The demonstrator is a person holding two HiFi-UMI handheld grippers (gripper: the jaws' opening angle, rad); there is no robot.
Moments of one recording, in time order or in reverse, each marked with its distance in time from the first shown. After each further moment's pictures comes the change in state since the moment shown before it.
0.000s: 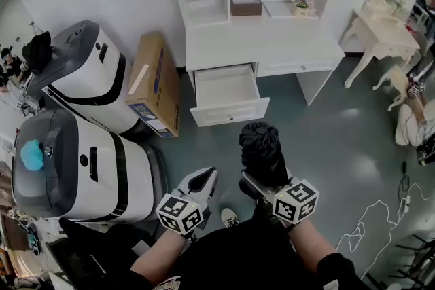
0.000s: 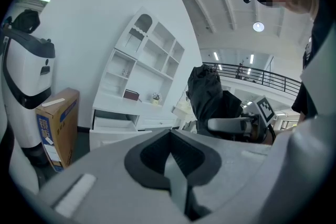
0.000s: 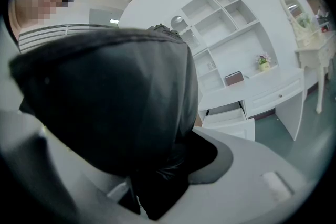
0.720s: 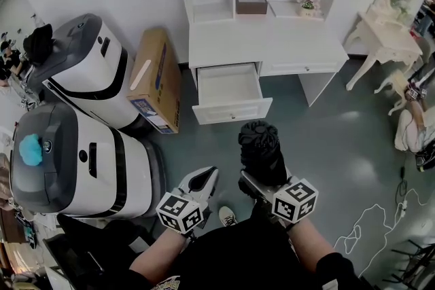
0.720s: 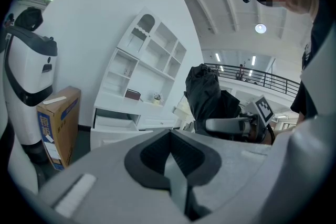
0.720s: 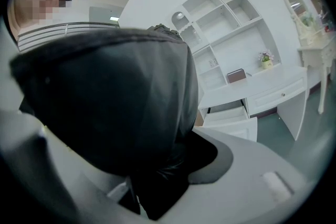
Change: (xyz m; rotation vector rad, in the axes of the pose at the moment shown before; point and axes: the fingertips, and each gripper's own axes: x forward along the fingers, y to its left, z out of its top) left arm 0.000 0.006 0.000 -0.019 -0.007 0.005; right arm 0.012 0.000 0.000 -0.006 0.030 0.011
